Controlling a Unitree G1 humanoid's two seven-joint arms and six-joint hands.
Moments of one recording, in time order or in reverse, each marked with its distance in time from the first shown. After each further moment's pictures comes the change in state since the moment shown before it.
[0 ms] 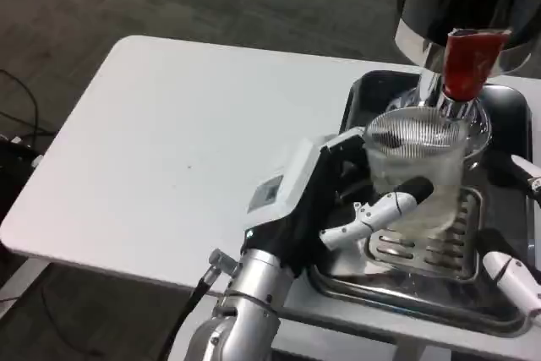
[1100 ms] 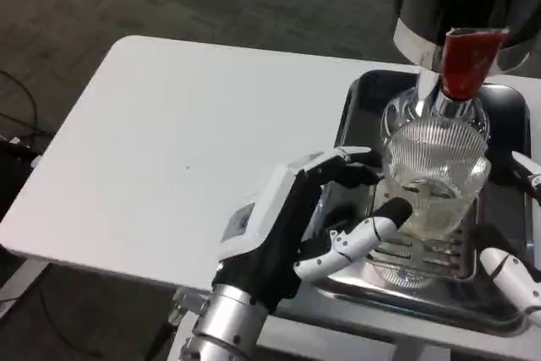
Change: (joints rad) left arm 0.216 0.060 0.014 -0.289 -0.050 -0.005 -0.073; right arm -0.002 0.020 0.032 0.003 -0.019 -0.006 -0.038
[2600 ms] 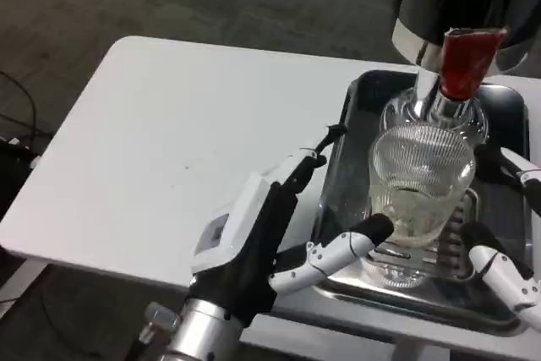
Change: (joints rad) left arm 0.105 0.034 0.042 -0.136 0.008 0.040 -0.047; right arm -0.018 0.003 0.024 -0.001 -0.022 0.001 -0.002
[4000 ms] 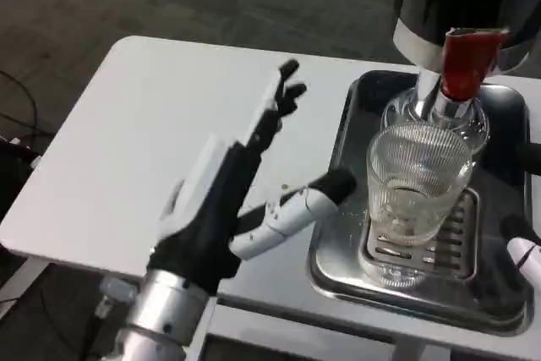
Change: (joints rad) left arm -0.008 0.027 0.110 -0.189 -0.192 0.045 -0.144; right arm -0.003 -0.007 -0.088 0.034 0.003 0.000 -0.014
